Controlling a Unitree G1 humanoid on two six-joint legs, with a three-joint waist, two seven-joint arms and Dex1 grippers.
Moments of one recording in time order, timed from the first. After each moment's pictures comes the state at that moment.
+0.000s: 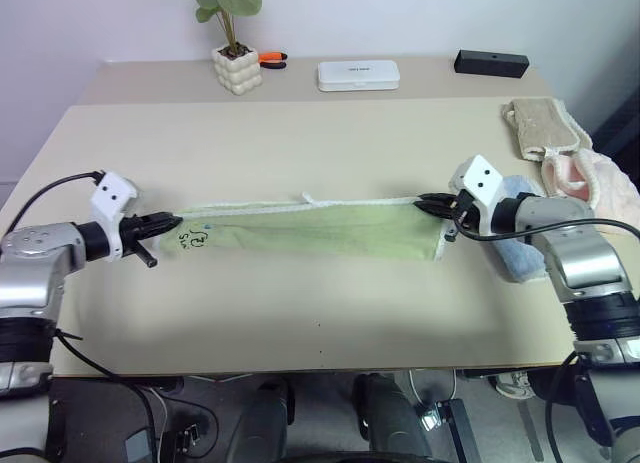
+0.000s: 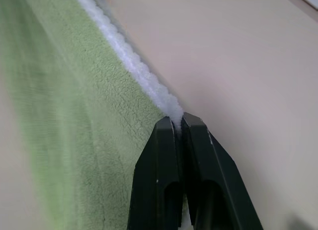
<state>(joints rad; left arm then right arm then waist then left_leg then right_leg) -0.45 0.85 0.11 0.39 -0.27 0.30 -1.00 -0.57 -0.74 0.07 0.21 0.17 0.27 0.93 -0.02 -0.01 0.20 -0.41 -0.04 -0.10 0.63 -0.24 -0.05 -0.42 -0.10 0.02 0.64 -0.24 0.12</state>
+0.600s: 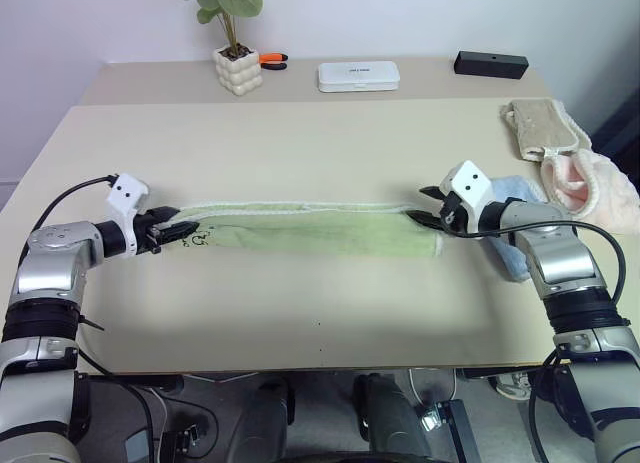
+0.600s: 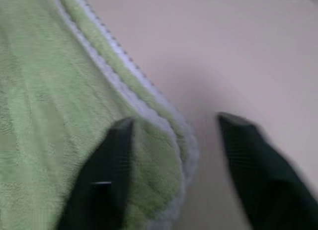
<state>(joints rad) -0.53 0.79 0.14 0.55 -0.28 0.33 -1.00 -0.58 -0.69 0.07 0.32 0.12 0.21 0.87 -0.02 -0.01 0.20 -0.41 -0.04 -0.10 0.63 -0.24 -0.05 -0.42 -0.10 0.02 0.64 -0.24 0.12</state>
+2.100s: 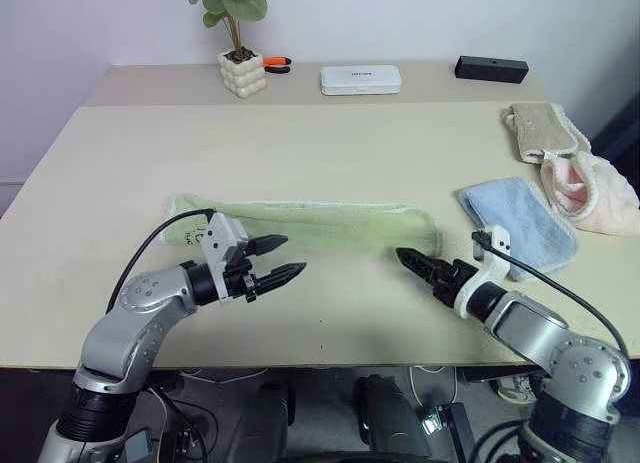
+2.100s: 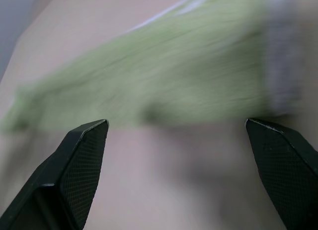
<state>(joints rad) -0.13 0.55 0.00 -0.39 -0.53 0.49 -0.82 -0.16 -0.14 -0.56 -0.46 1.09 1.30 -0.16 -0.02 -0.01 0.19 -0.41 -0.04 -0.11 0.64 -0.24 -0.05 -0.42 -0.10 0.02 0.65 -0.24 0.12</state>
